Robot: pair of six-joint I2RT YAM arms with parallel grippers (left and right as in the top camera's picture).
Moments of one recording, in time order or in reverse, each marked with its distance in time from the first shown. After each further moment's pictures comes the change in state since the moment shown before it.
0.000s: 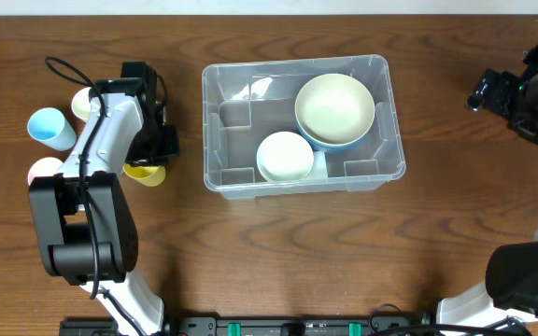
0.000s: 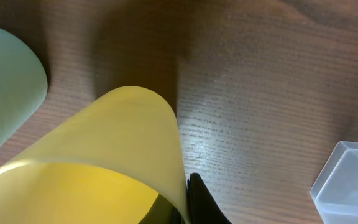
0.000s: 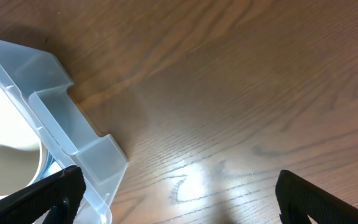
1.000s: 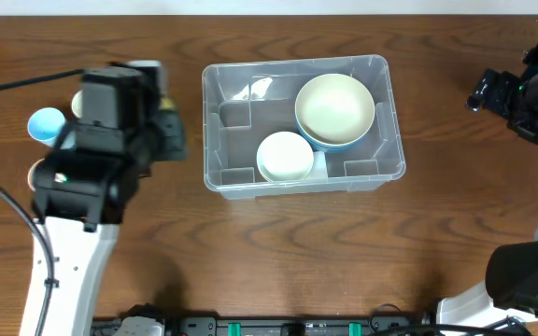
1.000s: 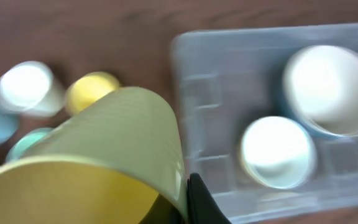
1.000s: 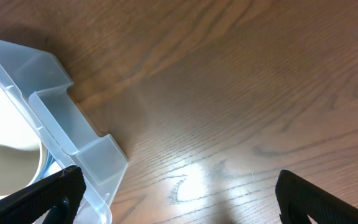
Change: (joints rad) left arm -0.249 -0.682 0.040 0.064 0.002 -0.024; right arm 0.000 0.000 0.000 0.000 0.000 0.000
